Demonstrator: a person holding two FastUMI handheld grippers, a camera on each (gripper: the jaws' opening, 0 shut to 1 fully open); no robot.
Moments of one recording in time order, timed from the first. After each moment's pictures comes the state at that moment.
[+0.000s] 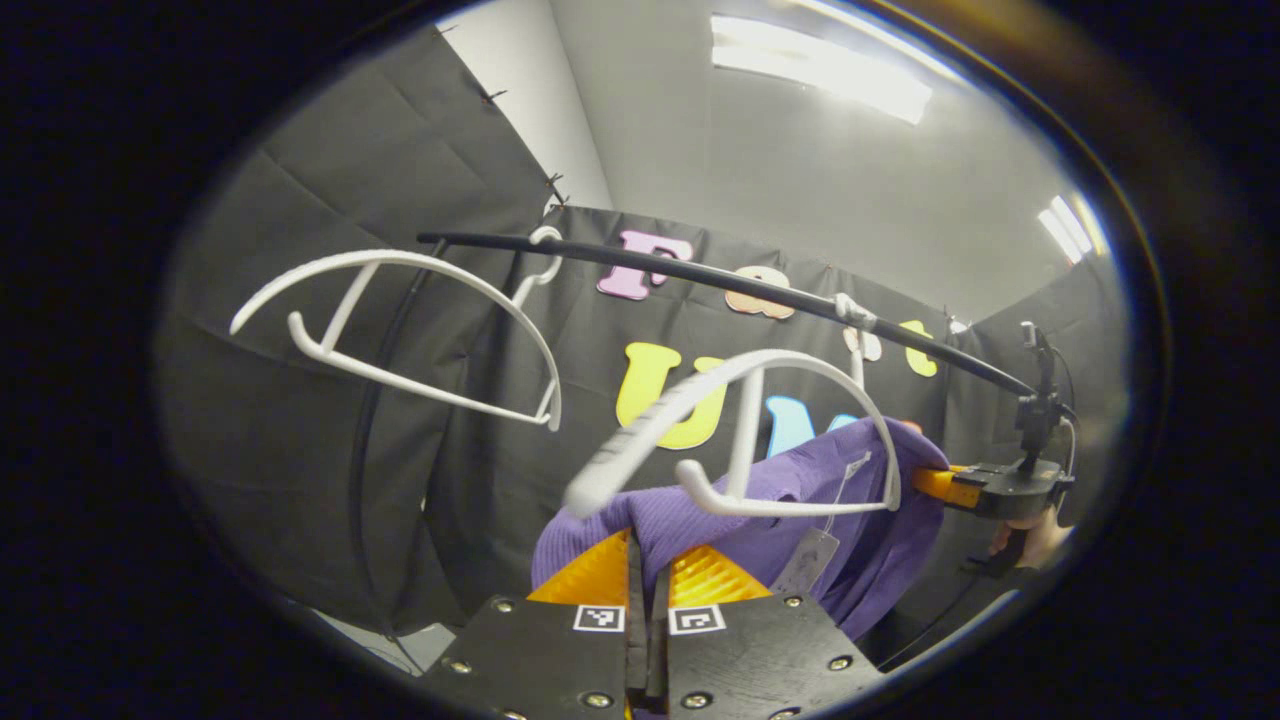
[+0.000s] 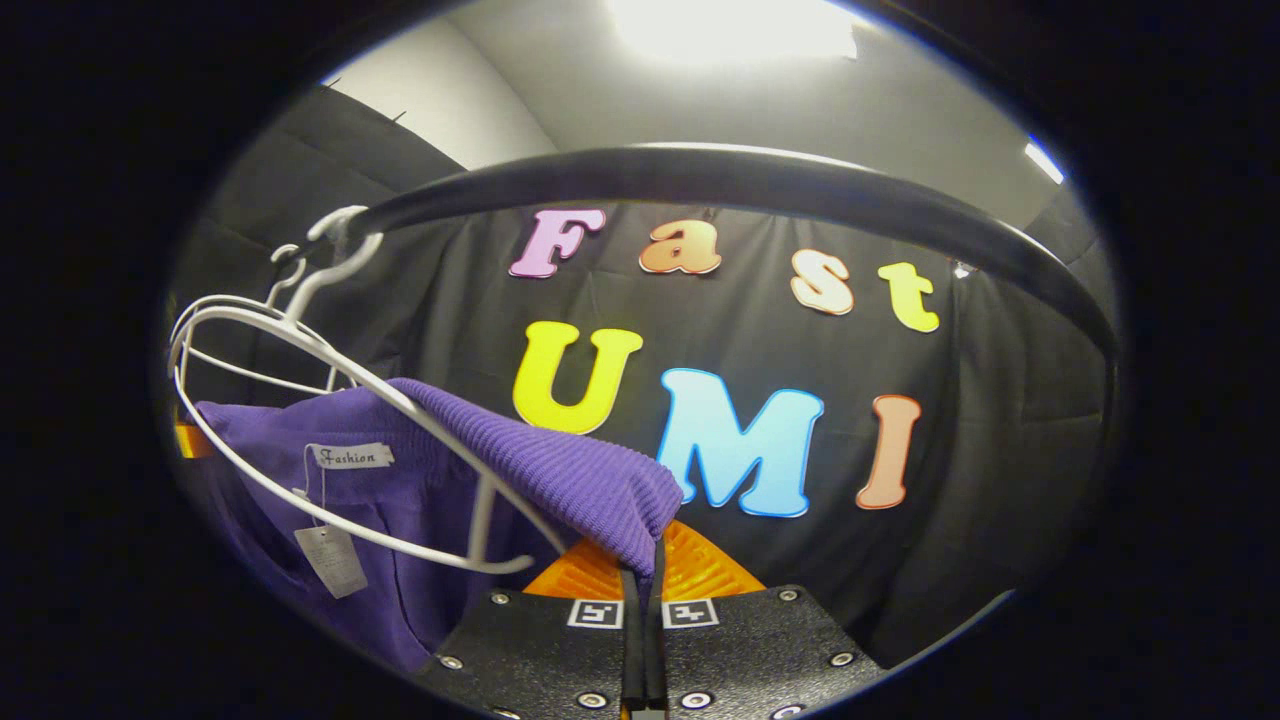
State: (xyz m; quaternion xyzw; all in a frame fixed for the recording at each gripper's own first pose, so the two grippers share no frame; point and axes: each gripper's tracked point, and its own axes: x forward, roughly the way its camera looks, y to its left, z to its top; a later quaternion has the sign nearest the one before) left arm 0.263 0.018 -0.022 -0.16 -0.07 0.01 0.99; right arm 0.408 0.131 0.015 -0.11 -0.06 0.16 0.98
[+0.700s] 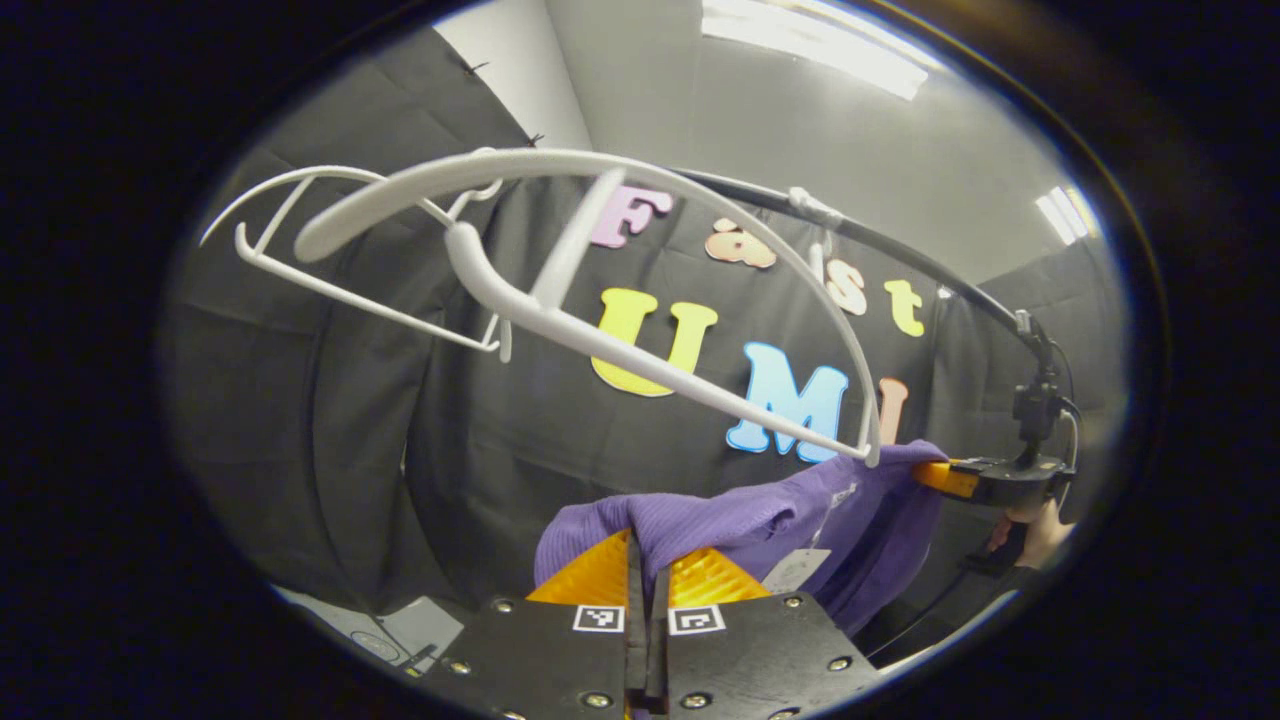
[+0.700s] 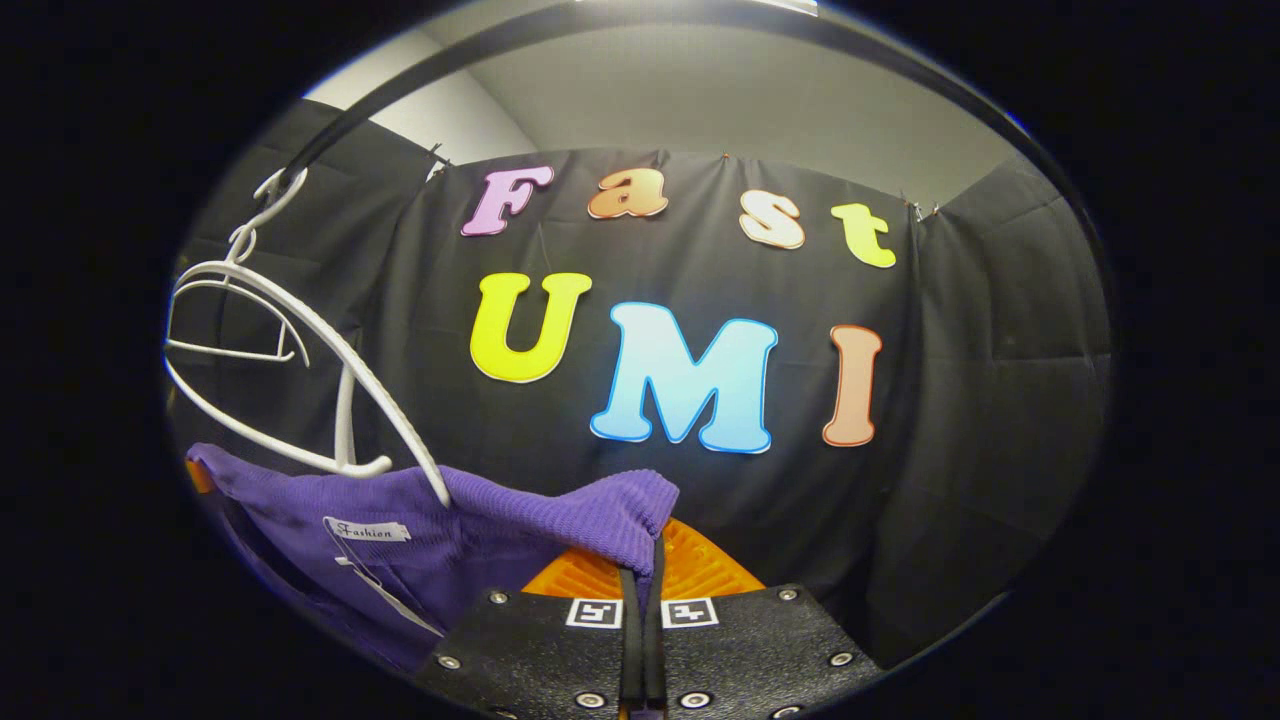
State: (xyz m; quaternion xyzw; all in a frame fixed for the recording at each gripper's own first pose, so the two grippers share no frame) left arm 0.284 -0.037 -0.081 -0.14 0.01 0.00 0.99; right arm 0.421 0.092 -0.049 -0.07 0.03 0.14 0.99
